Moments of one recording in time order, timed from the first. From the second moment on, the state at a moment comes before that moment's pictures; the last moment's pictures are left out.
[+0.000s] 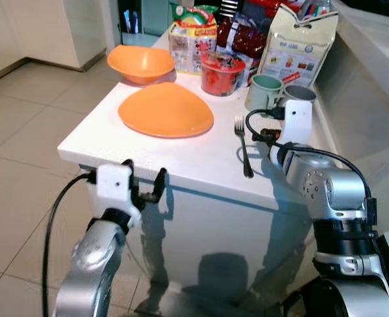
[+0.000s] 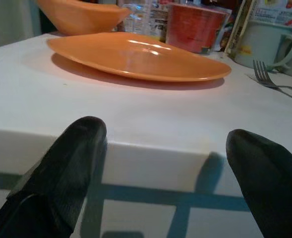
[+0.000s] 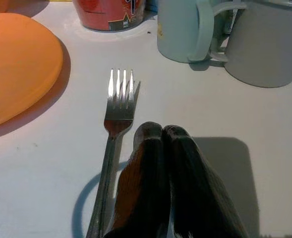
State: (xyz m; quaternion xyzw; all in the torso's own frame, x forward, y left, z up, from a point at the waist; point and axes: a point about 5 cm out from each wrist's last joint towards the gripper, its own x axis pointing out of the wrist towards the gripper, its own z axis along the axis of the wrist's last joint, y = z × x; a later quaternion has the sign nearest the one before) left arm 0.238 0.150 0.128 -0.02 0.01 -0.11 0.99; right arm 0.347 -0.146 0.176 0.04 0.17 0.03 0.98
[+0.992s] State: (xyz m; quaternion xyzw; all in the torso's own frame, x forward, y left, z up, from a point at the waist) left arm 0.179 0.186 0.086 -0.02 0.11 -0.06 0.99; right arm 0.362 -0.161 0.176 0.03 0.16 0.01 0.99
